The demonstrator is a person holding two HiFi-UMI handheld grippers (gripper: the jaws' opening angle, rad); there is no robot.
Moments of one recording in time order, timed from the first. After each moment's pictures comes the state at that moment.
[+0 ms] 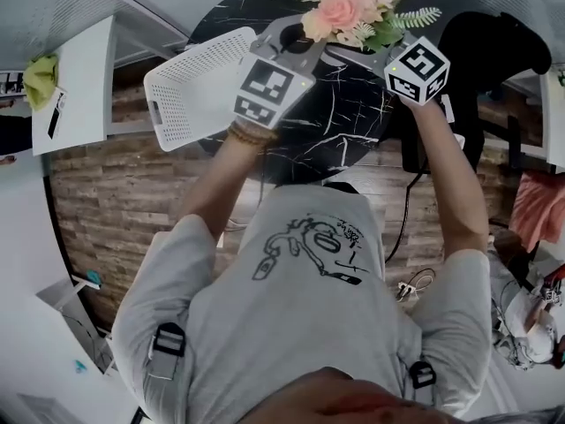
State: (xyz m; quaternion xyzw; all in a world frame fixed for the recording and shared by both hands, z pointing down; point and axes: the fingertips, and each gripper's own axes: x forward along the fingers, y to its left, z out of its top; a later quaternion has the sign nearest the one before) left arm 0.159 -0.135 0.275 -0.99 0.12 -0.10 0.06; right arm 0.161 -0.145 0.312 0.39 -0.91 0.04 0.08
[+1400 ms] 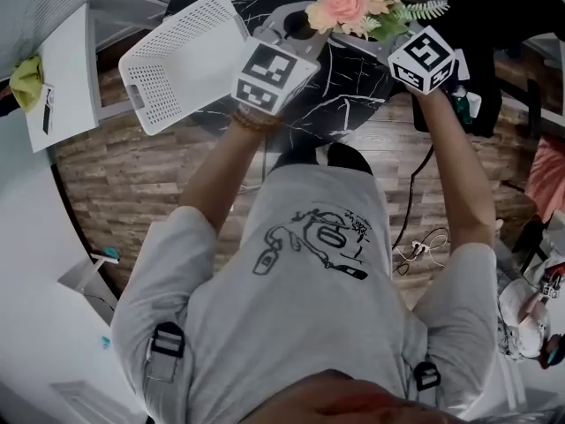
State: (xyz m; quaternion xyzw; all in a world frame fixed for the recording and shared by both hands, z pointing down) left arm 0.202 -0.099 0.381 -0.98 0.08 -0.15 -0.02; right arm 0.202 -0.106 0.417 0.42 -0.90 0.09 0.08
